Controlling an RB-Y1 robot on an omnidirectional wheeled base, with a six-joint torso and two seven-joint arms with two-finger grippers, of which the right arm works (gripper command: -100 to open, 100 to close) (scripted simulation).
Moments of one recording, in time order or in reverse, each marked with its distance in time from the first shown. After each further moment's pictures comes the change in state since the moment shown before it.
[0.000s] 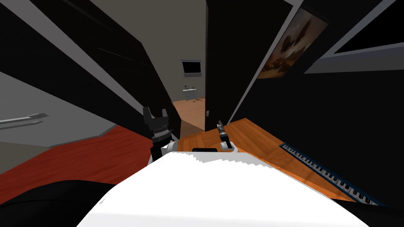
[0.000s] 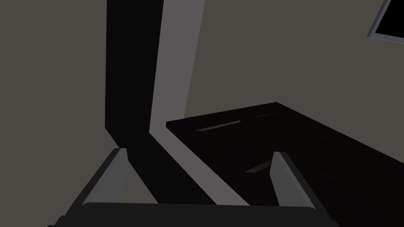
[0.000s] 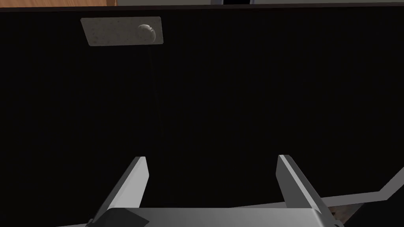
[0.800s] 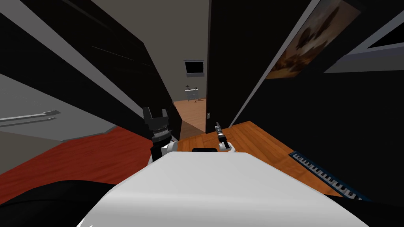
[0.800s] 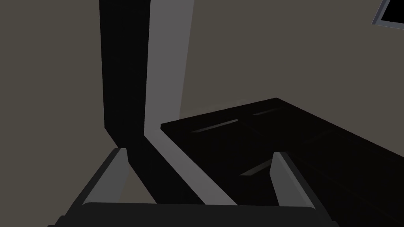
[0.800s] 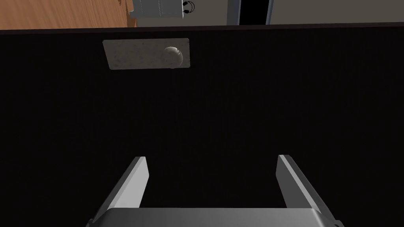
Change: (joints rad) arm -0.069 0.024 0.007 0.179 0.022 -0.047 0.007
